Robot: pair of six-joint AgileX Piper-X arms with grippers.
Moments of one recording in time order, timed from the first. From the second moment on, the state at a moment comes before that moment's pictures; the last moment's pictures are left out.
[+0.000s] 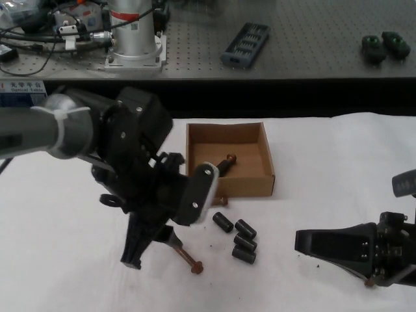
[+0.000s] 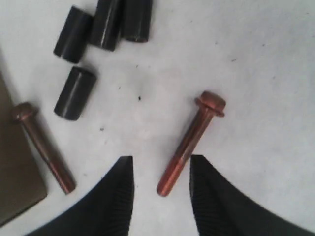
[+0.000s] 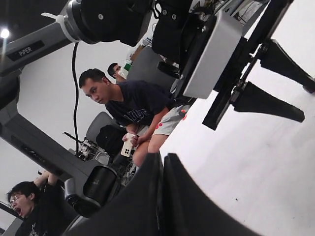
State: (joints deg) left arm -31.0 103.6 -68.3 44.1 16.8 84.5; right arm 21.7 87.8 -10.2 -76.1 -65.0 61.1
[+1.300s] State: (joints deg) left arm -33.9 107.3 -65.4 42.4 8.7 97.5; right arm 21.7 87.8 -10.2 -77.4 -67.5 61.2
